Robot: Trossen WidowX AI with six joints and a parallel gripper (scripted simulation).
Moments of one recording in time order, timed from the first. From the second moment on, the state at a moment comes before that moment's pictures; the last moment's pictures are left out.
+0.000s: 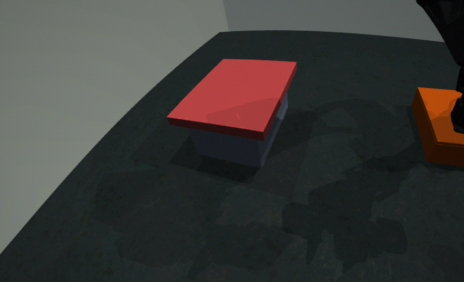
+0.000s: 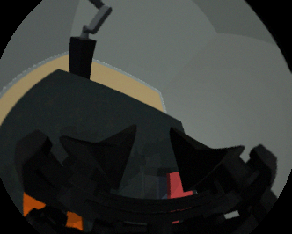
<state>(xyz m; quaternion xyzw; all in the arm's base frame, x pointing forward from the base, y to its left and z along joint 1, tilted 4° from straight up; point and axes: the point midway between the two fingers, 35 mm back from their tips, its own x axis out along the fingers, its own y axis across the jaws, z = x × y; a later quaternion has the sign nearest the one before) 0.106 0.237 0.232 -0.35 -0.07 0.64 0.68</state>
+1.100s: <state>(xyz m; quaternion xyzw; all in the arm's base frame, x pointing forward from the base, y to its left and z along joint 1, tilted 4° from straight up) 0.238 0.159 0.192 0.32 0.36 0.13 0.87</state>
